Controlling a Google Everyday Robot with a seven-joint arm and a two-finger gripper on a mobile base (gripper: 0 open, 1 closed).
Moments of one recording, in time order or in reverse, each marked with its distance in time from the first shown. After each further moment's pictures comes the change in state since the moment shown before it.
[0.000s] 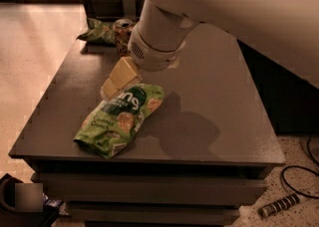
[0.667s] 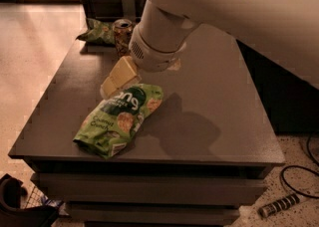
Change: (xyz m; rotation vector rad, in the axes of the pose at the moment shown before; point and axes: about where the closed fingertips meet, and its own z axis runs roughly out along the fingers) arm 0.000 0.000 0.002 0.003 0.001 0.061
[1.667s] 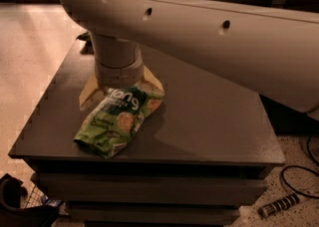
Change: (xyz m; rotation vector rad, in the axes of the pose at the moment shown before) arm 0.004 0.039 0.056 0.156 0.220 0.359
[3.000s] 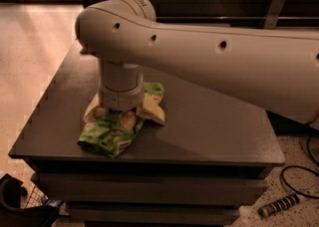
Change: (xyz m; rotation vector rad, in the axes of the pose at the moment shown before) arm 0.030 0.011 0.049 -0.055 0.093 0.282
